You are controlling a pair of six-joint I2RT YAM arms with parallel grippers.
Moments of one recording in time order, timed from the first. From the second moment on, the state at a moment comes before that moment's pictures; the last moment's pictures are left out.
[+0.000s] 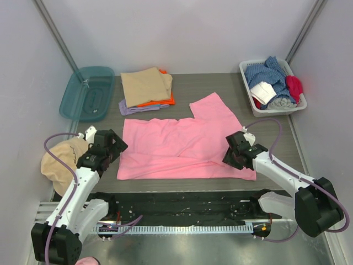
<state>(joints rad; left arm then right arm) -0.17 0.83 0.60 -0.62 -0.32 -0.85 0.46 1.13 0.57 -0.58 0.23 0.87</state>
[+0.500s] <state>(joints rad) -0.17 0.82 0.60 -0.62 -0.32 -0.85 0.46 1.14 0.54 -0.54 0.23 0.88</state>
